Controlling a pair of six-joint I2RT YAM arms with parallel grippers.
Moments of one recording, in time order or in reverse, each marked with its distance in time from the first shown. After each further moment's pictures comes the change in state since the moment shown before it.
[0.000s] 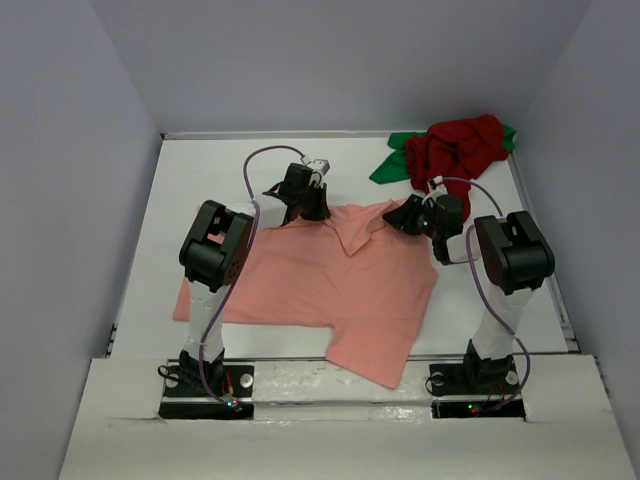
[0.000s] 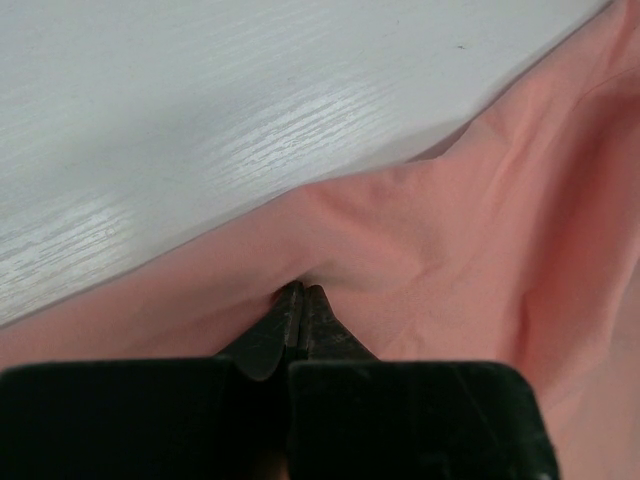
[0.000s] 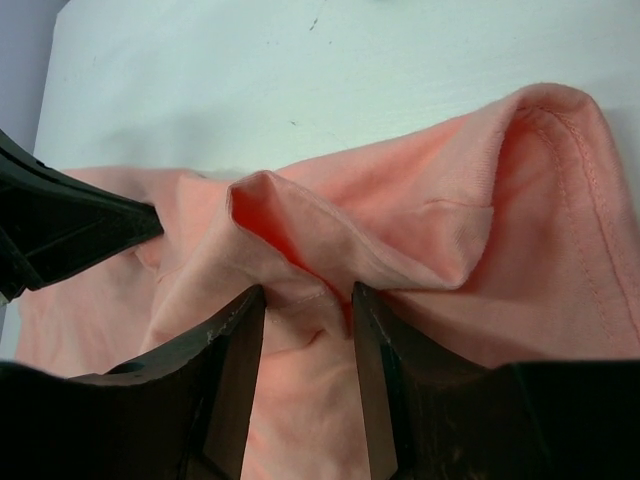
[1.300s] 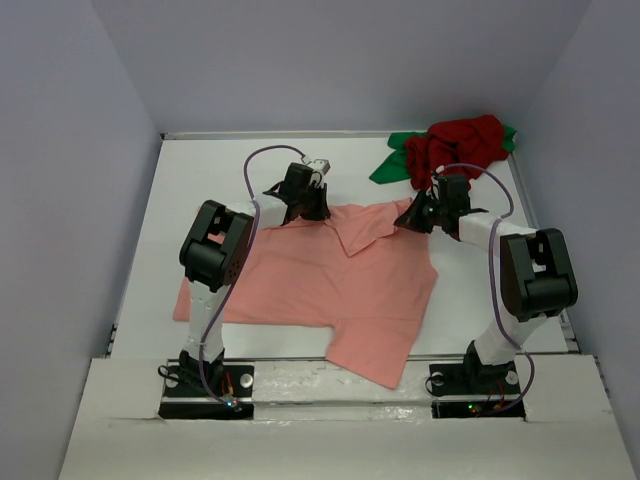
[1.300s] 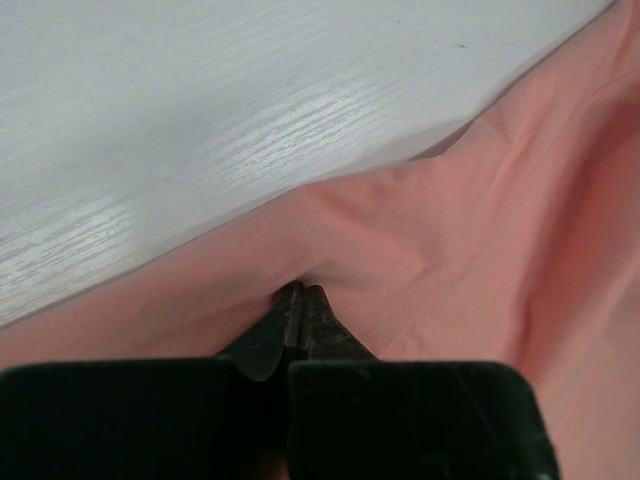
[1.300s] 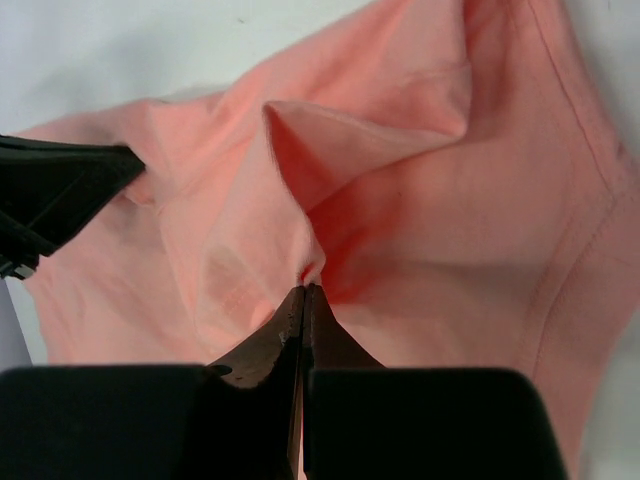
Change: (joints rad) left arm -0.001 0.002 0.006 -0.011 -0.003 0.006; right arm 0.000 -0.233 0.209 -0.806 0.051 -0.026
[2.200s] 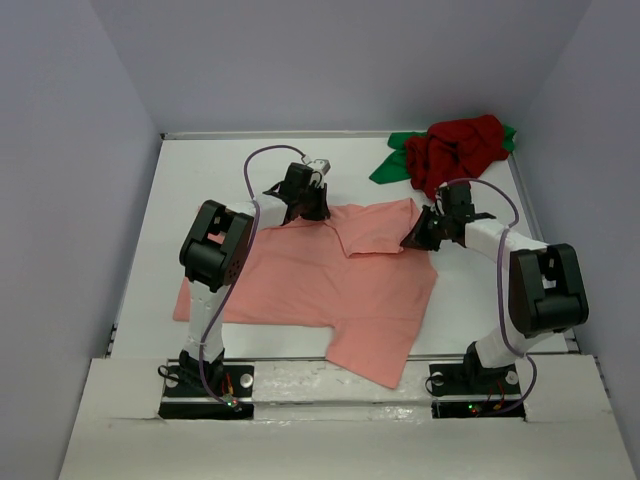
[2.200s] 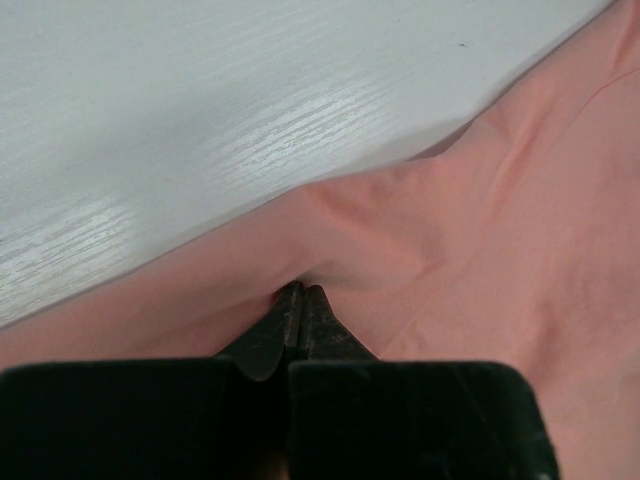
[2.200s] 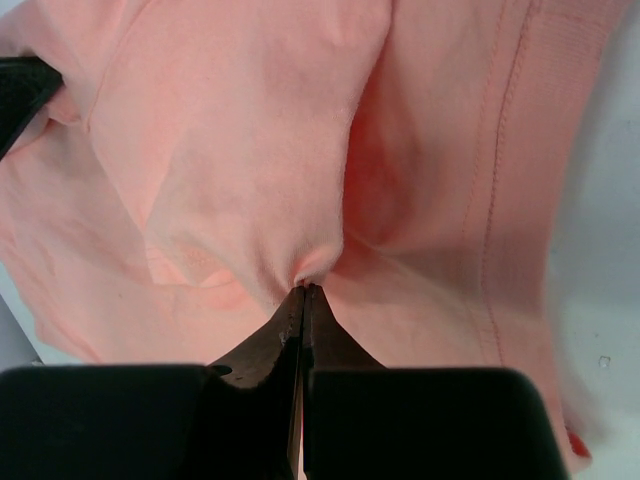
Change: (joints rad) left arm 0.000 0.000 0.002 -0.003 0.000 0.004; right arm 0.000 -0.114 -0.051 -0.287 0.024 0.002
